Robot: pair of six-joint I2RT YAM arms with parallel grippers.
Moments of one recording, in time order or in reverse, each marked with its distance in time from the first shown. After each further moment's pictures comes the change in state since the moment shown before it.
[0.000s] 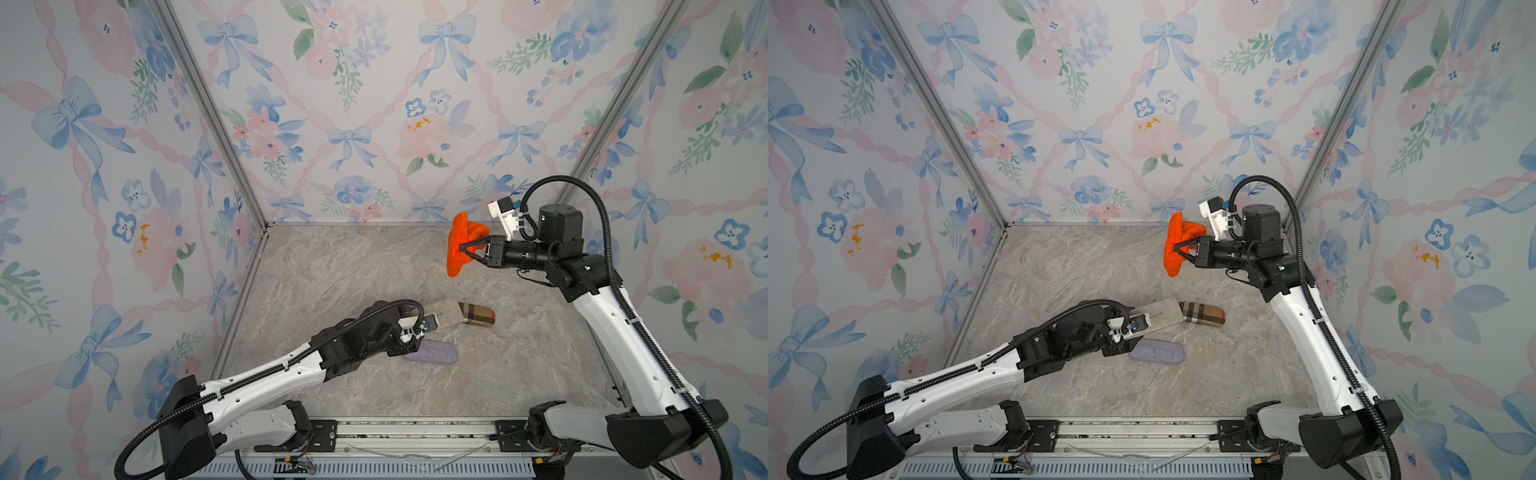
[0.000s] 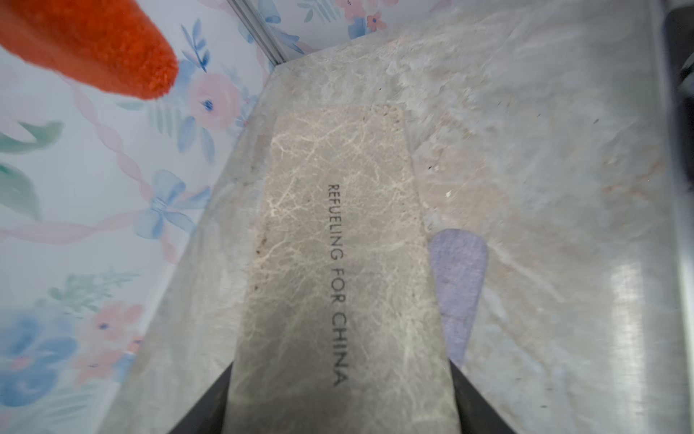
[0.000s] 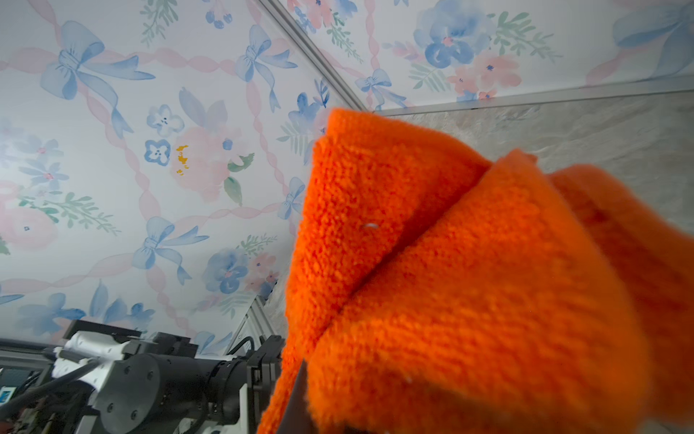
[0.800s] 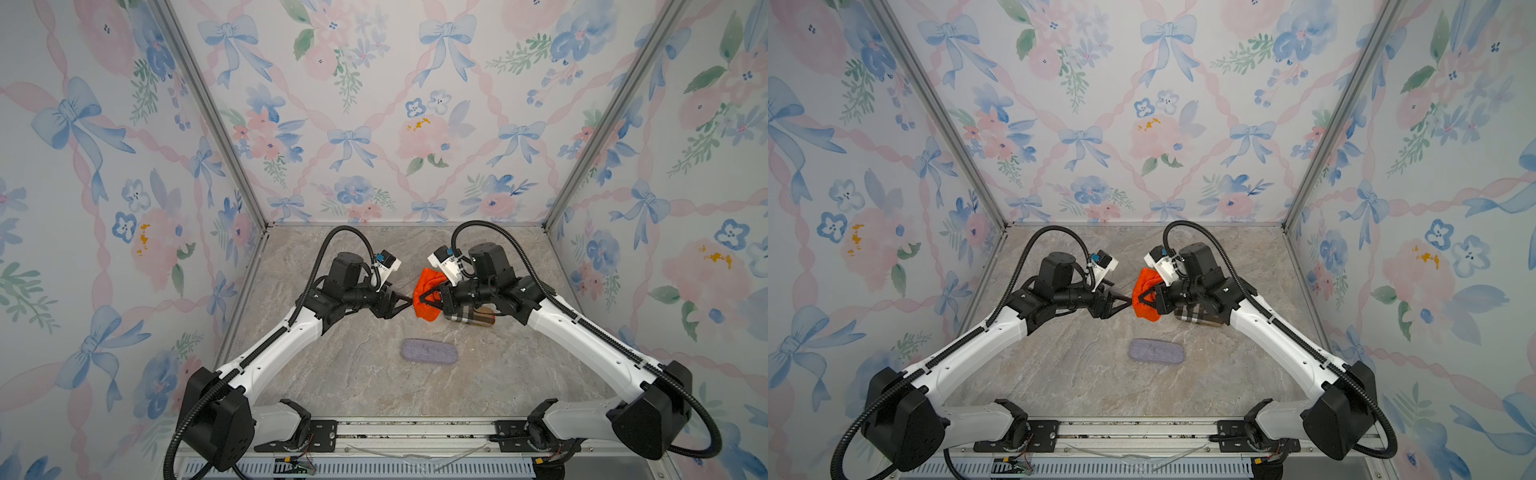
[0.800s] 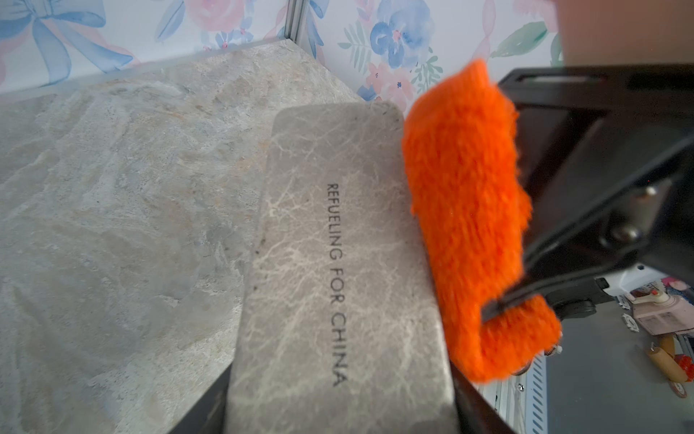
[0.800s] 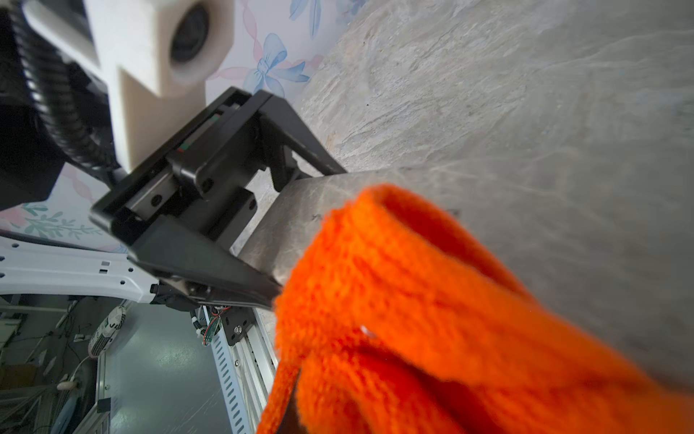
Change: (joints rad) left arm 0.526 0.167 0.197 -0.122 0.816 -0.684; right arm 0.255 0.042 -0.282 0.113 0.216 -0.241
